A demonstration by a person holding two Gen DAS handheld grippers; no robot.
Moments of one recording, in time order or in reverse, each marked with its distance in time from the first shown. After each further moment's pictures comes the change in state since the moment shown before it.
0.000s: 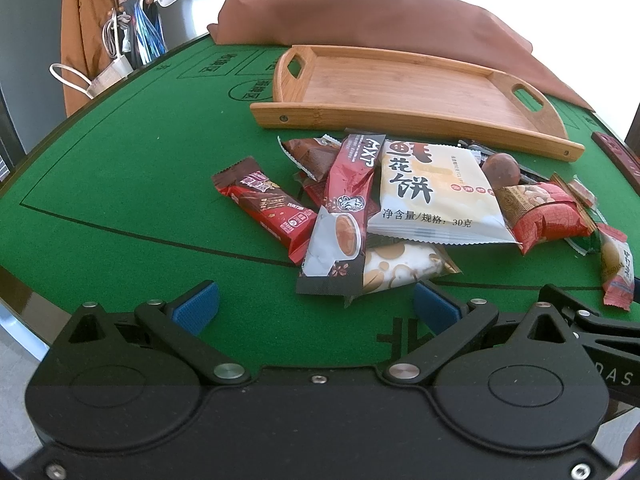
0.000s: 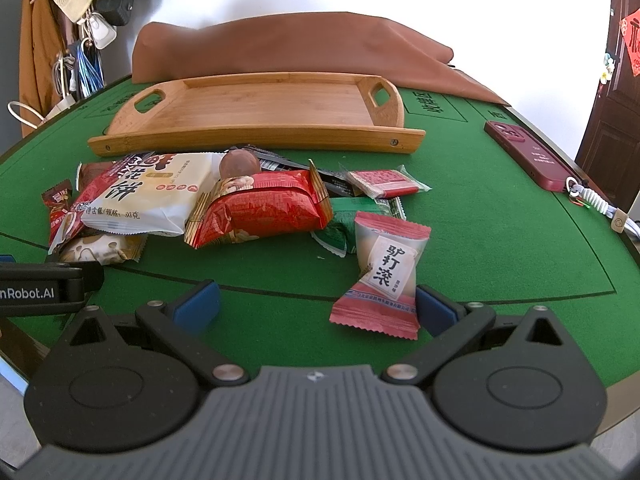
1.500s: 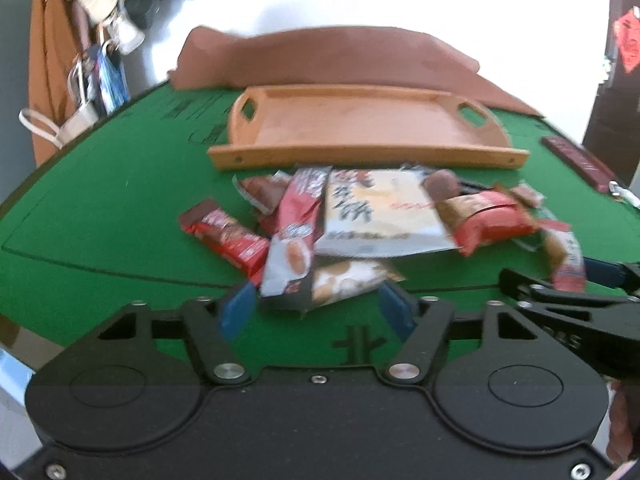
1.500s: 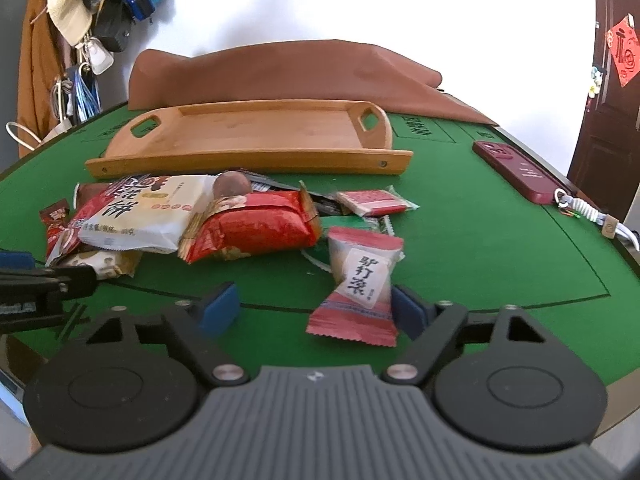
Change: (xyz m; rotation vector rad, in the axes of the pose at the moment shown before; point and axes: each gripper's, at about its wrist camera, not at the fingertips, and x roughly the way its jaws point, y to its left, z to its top) left arm -0.031 -0.012 -0.010 0.101 -0.142 -0.111; right arm -0.007 -0.005 -0.009 0.017 -0.105 -0.023
